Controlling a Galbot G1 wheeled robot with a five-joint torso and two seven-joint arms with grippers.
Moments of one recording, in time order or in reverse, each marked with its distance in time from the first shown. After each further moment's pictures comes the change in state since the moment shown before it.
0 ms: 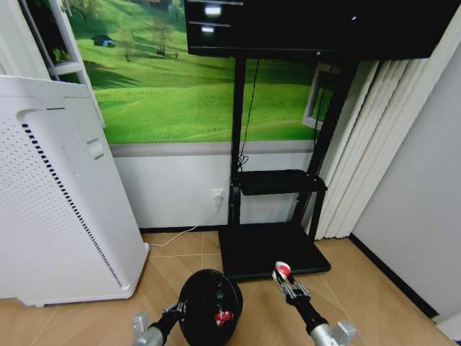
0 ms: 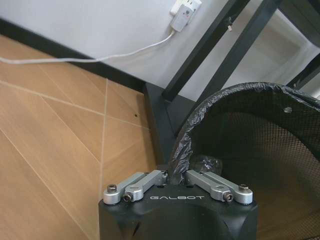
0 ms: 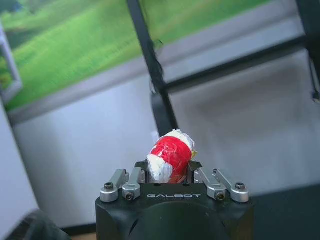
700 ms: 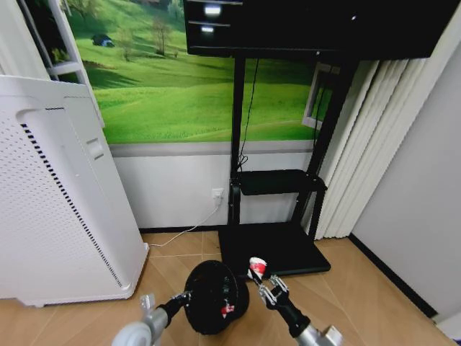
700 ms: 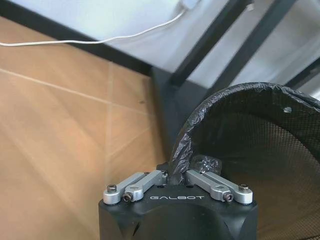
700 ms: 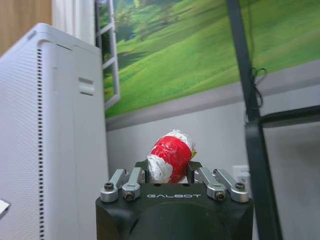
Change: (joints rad) left arm -0.173 0.156 0.088 0.067 -0.195 0.094 -0.144; right arm 0.100 -0.027 -0.138 -0.036 -0.151 0.161 -0.209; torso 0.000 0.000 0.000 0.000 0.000
